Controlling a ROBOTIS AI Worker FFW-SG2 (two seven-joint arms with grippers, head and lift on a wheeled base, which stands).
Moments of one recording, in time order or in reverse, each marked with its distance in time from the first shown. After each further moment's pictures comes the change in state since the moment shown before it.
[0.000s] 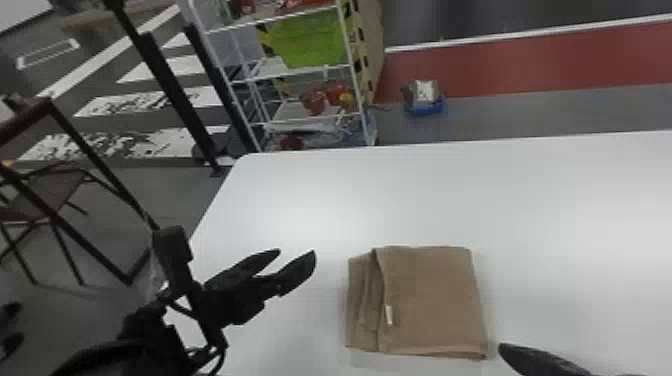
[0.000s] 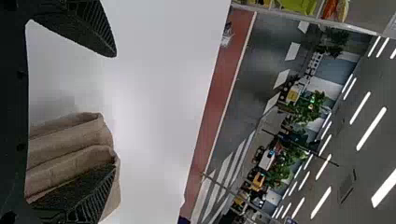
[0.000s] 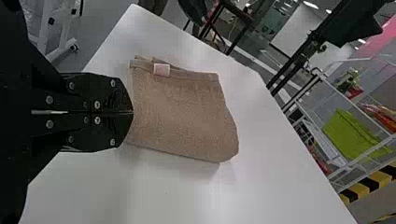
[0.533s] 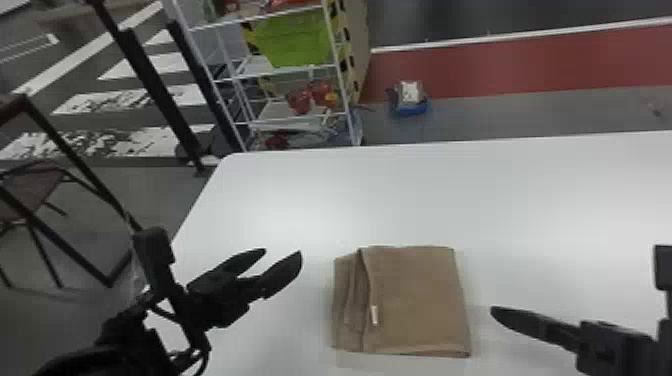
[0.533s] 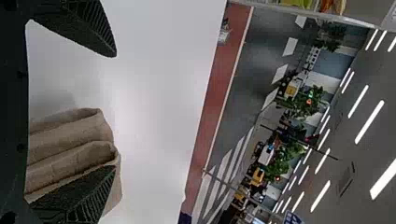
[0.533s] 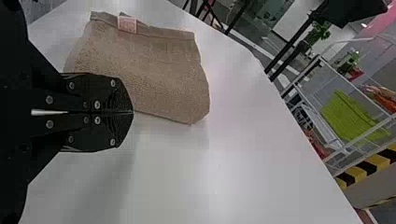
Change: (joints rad) left arm 0.013 0.007 -0.006 -0.003 0.004 -0.030 -0.007; right arm -0.213 -0.005 -0.007 0.229 0.044 0.019 0.015
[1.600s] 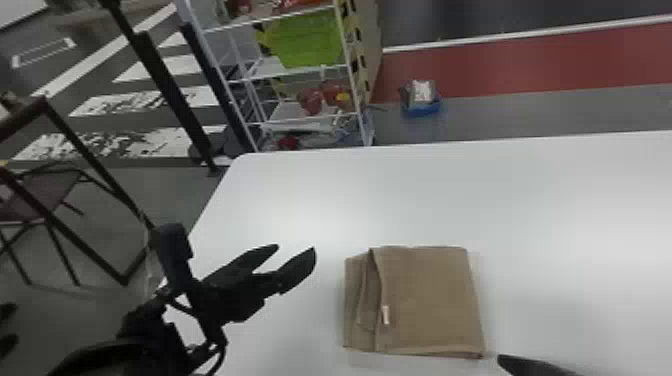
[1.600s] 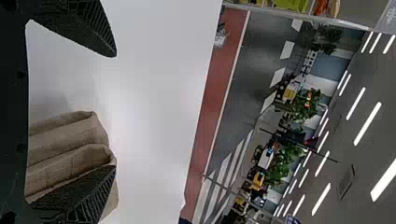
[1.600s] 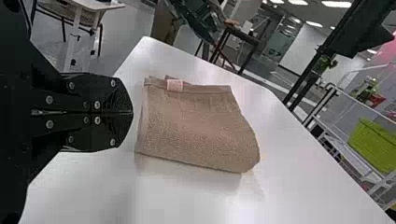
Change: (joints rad) left arm -0.004 -0.003 -0.020 -0.009 -0.017 -0.006 0.027; right arm 0.132 0.005 -0.059 -0.131 -0.047 0.117 0.147
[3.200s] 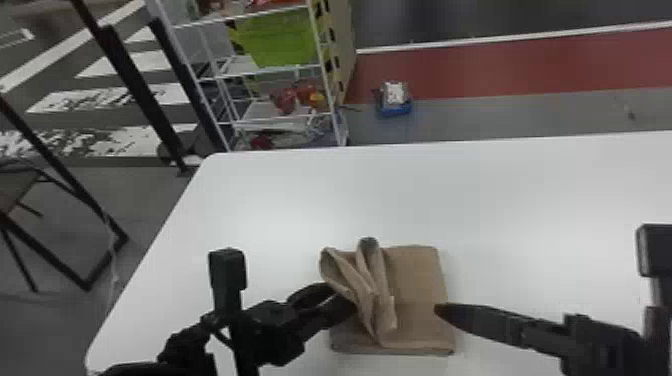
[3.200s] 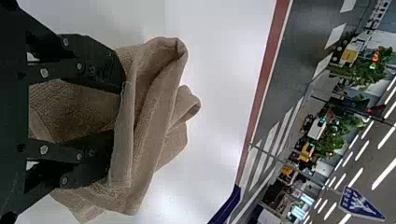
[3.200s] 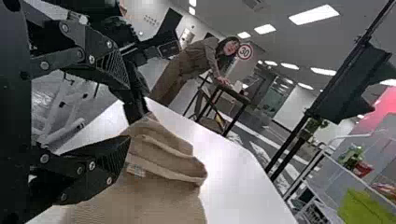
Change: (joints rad) left arm 0.081 -0.007 -0.262 -0.006 -0.127 0.021 0.015; right arm -0.142 -0.010 0.002 0.012 -0.189 0.078 0.059
